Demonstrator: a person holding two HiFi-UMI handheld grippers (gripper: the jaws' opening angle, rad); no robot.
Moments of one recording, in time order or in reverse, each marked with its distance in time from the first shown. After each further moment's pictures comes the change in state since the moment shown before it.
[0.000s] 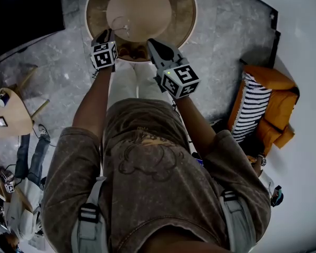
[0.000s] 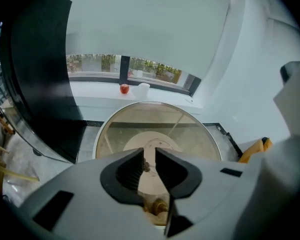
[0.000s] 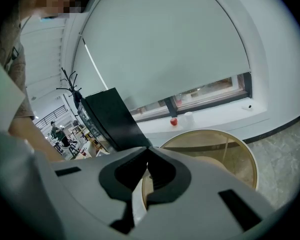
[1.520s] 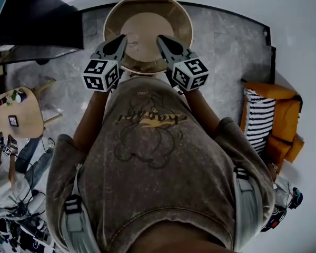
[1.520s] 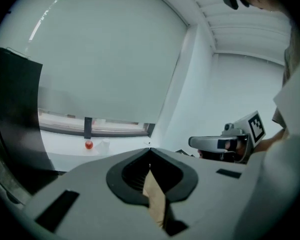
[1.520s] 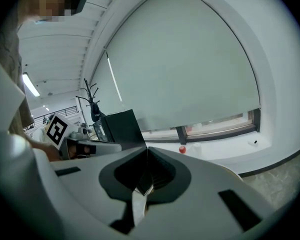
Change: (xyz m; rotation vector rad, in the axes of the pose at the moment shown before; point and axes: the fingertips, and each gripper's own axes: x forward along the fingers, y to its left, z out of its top) left arm -0.284 -0.139 0.156 0.203 -0.395 -0.366; right arm -0.104 0.069 0.099 -0.166 -0.209 0.076
